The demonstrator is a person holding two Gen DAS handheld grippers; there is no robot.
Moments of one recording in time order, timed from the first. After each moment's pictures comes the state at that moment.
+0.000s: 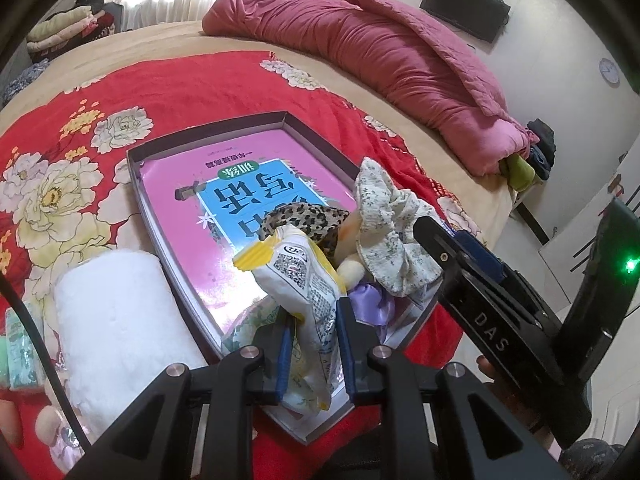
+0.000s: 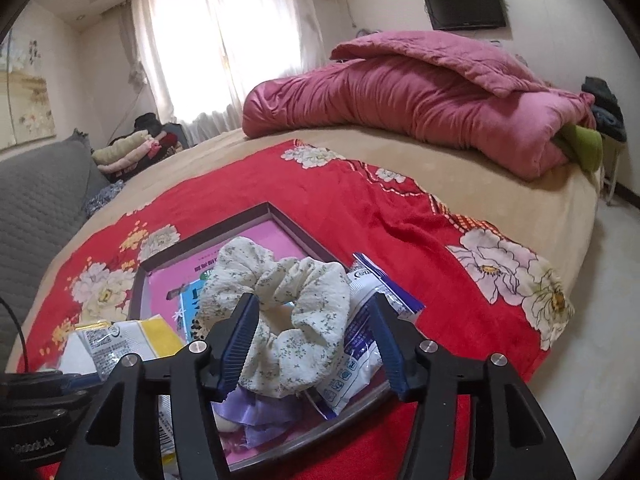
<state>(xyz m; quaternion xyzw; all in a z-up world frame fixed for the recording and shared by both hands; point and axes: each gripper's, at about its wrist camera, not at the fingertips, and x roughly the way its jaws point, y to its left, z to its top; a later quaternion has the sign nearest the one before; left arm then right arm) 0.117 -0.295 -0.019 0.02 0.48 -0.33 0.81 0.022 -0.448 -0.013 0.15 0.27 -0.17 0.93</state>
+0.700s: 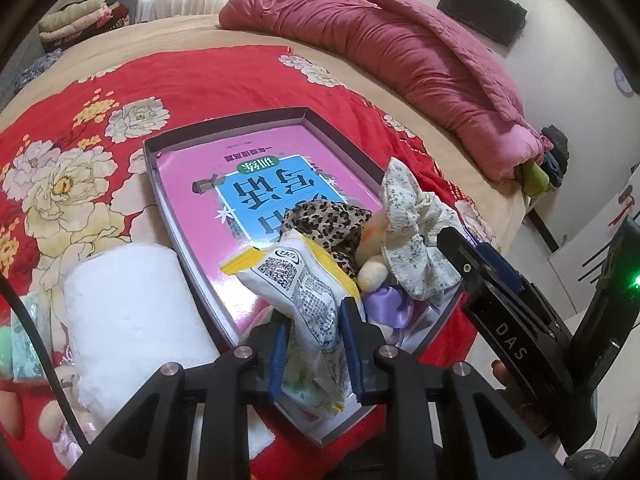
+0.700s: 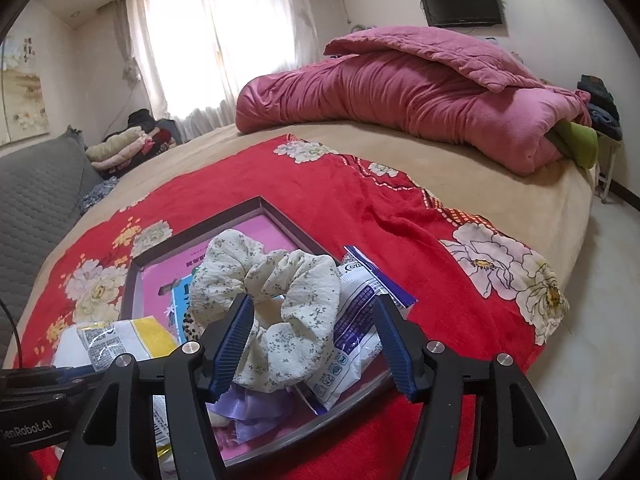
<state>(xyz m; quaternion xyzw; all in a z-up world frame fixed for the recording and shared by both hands) 0.124 -0.290 -0.024 0.01 0.49 -0.31 0.82 0.021 -0.452 -0.016 0.15 0.28 -0.18 0.93</state>
